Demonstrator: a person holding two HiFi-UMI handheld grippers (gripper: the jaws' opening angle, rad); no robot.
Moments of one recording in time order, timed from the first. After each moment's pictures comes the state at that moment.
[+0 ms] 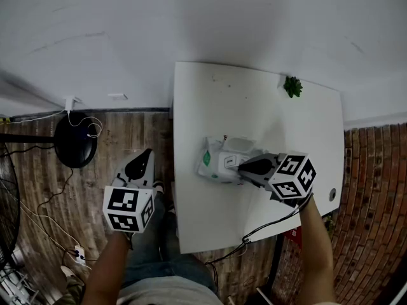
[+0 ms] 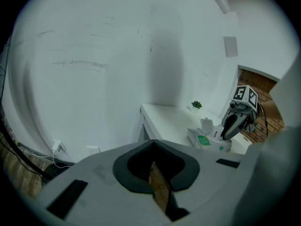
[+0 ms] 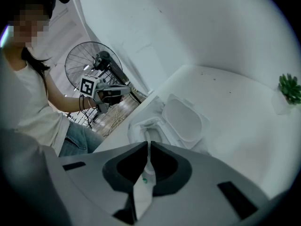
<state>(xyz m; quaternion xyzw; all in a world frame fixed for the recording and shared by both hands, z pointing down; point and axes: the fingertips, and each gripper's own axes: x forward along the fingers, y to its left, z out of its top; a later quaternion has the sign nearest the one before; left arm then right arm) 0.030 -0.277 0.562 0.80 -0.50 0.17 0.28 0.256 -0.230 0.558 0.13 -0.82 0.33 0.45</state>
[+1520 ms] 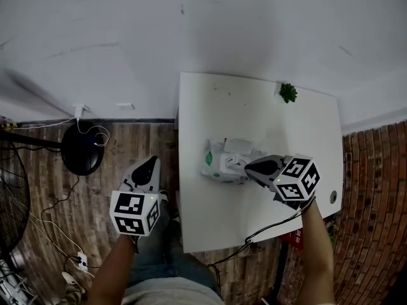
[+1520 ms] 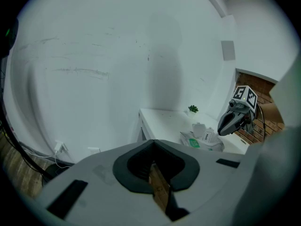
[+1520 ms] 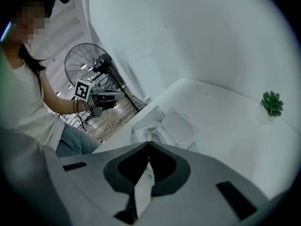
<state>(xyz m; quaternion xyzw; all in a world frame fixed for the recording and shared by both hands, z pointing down) 0.029 -0.257 0.538 0.80 -0.51 0.15 0.28 0.262 -0.233 0.530 0.17 -0.84 0.28 0.43</state>
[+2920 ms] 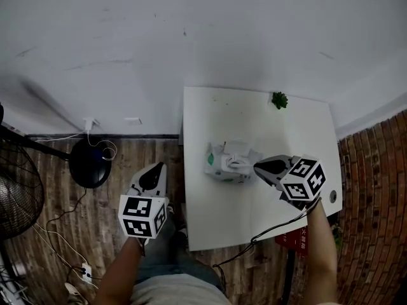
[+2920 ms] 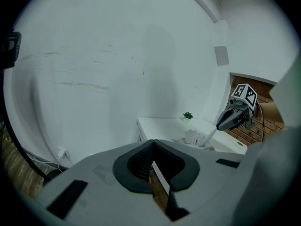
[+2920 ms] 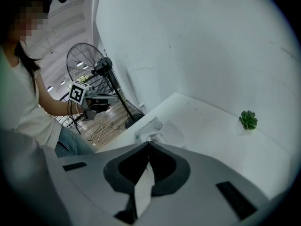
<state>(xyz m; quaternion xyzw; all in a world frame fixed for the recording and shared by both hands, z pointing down) 0.027 -0.233 0.496 0.81 -0.52 0.13 0.24 0.274 -0.227 0.478 0.23 -0.85 0.23 0.42</state>
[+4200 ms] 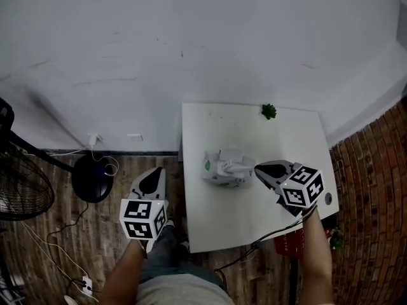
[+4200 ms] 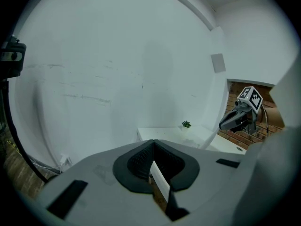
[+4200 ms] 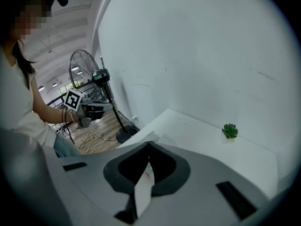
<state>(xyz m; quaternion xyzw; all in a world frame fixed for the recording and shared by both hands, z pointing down) 0.020 -0.222 0.456 0.82 -0.53 0.09 0.21 0.277 -0.218 0.426 0.31 -0.86 0.18 0.36</state>
